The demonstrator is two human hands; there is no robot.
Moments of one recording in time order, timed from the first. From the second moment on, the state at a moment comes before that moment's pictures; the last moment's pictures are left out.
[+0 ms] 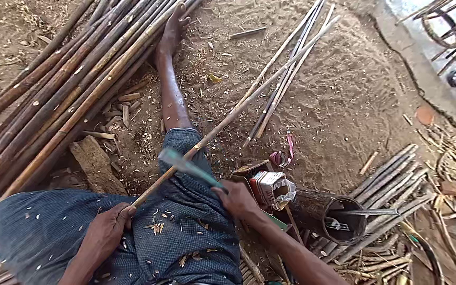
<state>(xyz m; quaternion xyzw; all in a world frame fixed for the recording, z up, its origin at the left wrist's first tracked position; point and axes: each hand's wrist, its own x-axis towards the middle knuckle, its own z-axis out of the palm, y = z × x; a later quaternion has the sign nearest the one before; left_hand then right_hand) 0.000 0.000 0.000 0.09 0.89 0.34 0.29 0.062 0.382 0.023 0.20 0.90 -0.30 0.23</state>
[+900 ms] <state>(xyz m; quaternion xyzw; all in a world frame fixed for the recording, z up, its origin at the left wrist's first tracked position) -0.014 -0.002 -0.015 0.10 0.86 0.38 0.33 0.051 0.405 0.022 0.36 0.83 -0.40 0.13</state>
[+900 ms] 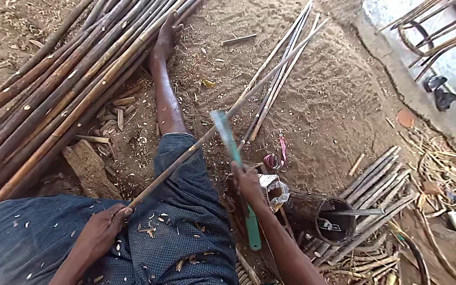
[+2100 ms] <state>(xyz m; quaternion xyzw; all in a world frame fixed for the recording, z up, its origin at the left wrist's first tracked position) 0.000 0.015 0.002 0.10 0.94 0.25 0.20 0.042 0.370 0.045 0.20 0.90 -0.27 0.29</state>
